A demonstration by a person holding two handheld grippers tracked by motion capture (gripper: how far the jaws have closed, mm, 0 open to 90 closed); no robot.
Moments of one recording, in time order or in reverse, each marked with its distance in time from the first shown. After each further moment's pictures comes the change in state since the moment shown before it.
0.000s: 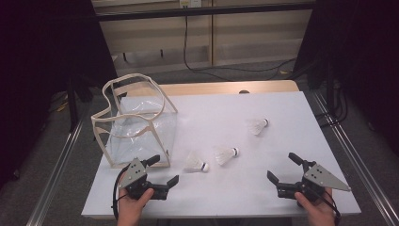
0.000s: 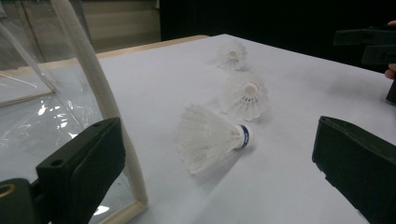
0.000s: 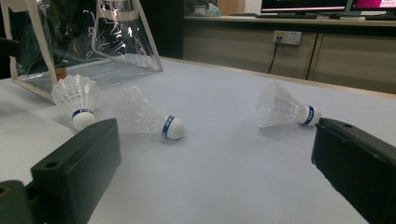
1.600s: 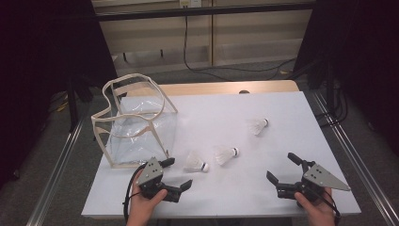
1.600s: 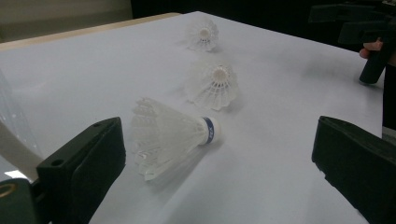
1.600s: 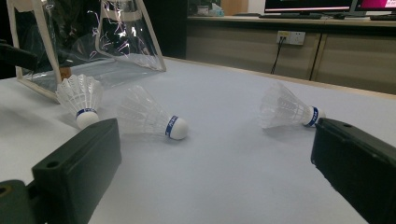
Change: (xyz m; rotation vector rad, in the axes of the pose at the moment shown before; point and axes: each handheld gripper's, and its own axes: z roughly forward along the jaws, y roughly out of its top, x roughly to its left) left arm -0.018 0.003 0.028 0.096 -0.094 0.019; right arm 0.000 0.000 0.000 0.003 0.013 -0.005
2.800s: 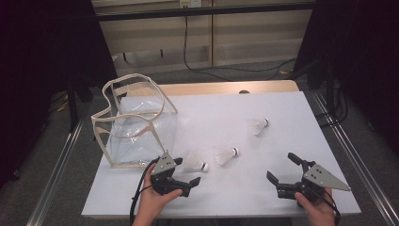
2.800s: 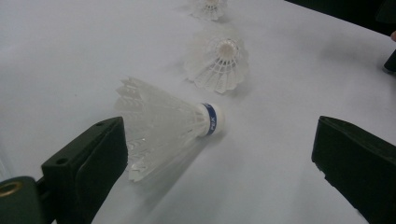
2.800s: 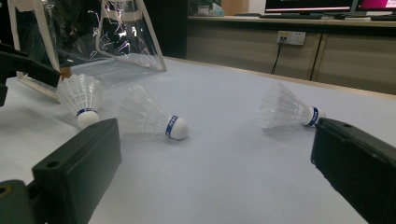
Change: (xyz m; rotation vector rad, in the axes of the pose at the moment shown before) left arm 0.001 0.005 0.031 0.134 0.022 -0.074; right arm 0.000 0.000 0.000 -0.001 0.001 0.000
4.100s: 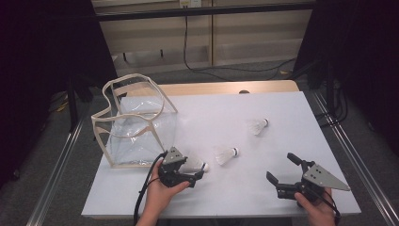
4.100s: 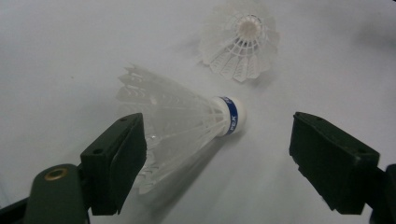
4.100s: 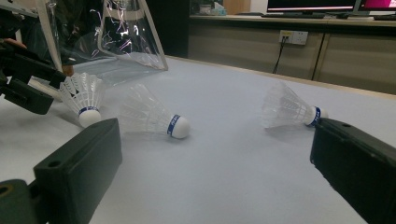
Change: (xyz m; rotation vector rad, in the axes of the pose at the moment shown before) left arm 0.007 0.010 0.025 0.125 0.025 -0.042; right arm 0.000 0.000 0.000 0.004 0.007 -0.005
